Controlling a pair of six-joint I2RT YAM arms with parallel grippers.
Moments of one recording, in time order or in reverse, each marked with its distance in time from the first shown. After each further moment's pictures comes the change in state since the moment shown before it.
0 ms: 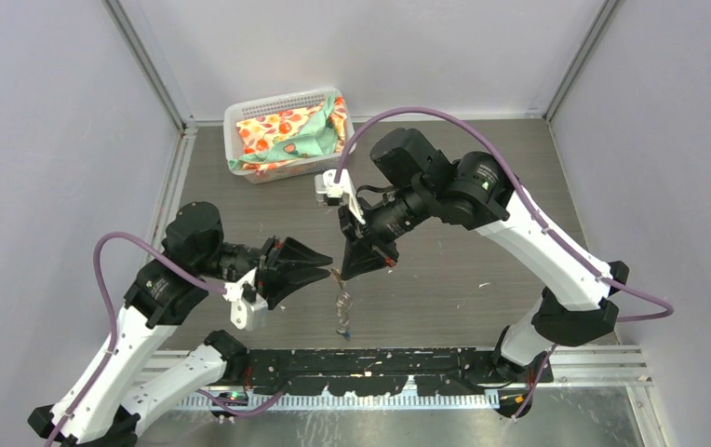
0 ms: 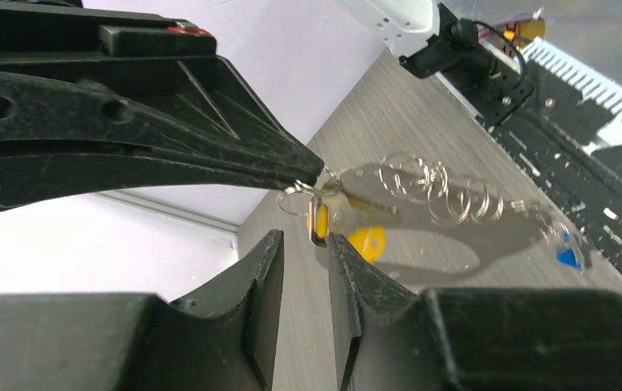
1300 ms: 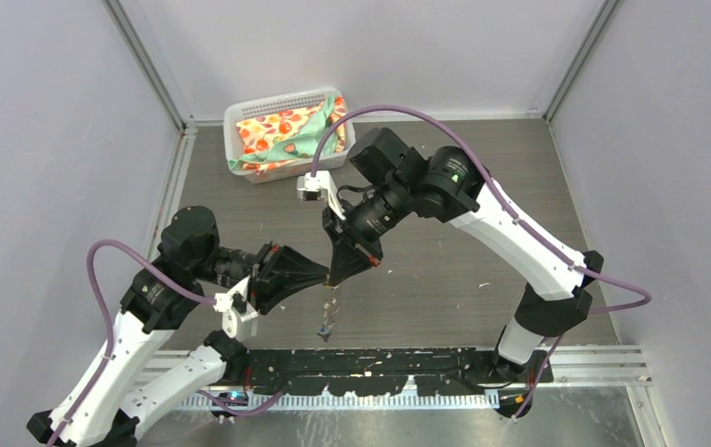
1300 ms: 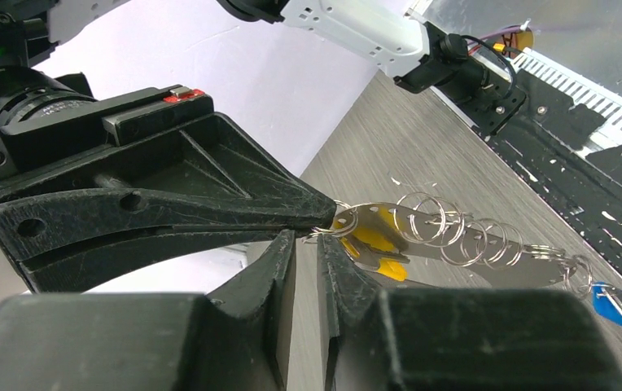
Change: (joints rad) left arm 0.000 -0.027 -0.013 -0.027 0.062 0.095; right arm 0.002 0.108 0.076 -0.037 -0.069 0.110
